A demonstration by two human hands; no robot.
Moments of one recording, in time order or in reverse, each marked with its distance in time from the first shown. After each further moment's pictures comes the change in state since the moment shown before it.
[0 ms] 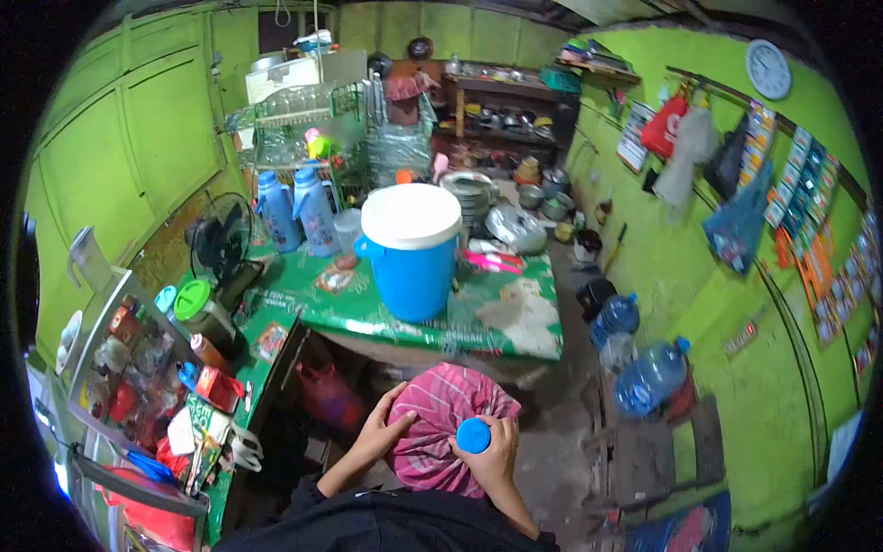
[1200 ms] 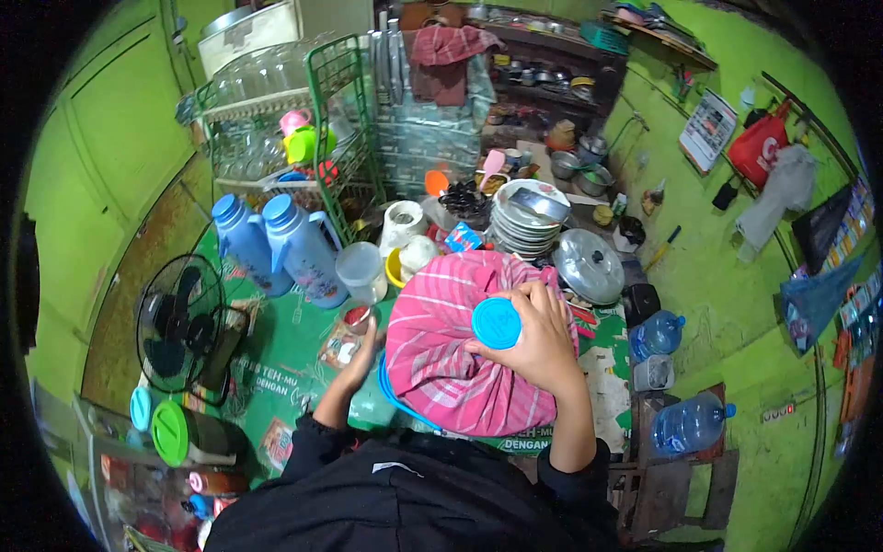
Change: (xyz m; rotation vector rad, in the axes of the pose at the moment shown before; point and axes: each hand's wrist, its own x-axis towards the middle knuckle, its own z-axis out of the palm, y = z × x) left_hand 0.455 -0.043 -0.294 0.030 -0.055 -0.296; right_hand 0.480 -0.011 0.206 -0.135 -0.313 -0.231
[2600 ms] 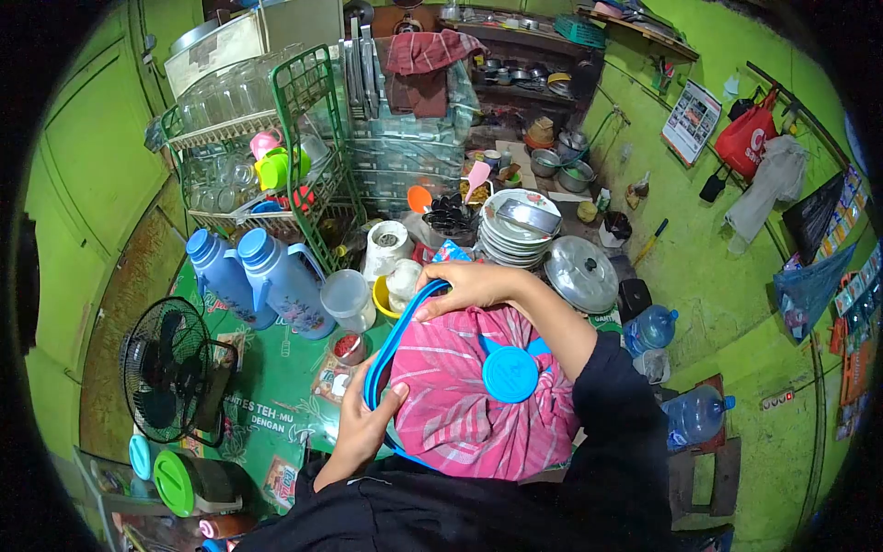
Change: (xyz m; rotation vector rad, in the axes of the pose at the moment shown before) left_hand -0.094 0.159 0.100 -0.081 0.215 0.358; right_hand 0.162 0.040 0.067 0.493 -0.939 -0.101
